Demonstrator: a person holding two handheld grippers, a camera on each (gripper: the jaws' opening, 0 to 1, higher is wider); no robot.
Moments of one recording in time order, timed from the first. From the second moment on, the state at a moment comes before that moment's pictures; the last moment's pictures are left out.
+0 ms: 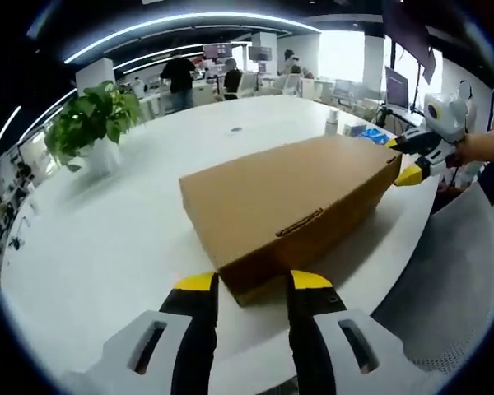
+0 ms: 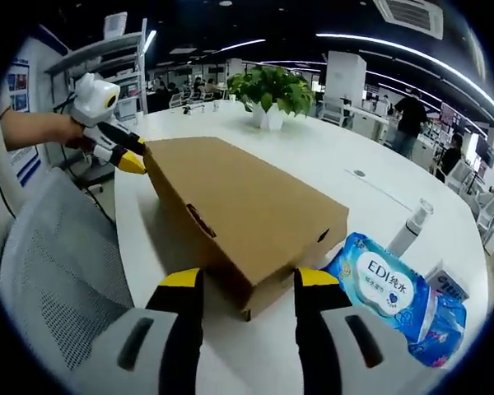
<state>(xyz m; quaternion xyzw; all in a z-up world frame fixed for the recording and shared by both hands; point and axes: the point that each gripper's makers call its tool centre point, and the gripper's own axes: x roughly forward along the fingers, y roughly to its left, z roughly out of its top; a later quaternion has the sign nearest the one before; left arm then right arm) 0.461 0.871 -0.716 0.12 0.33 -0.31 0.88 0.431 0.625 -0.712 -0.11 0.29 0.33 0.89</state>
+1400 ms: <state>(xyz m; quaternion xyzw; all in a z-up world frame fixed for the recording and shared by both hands) 0.503 0.862 -0.737 0.12 0.38 -0.29 0.87 0.476 0.621 -0.733 -0.13 0.32 0.30 0.89</state>
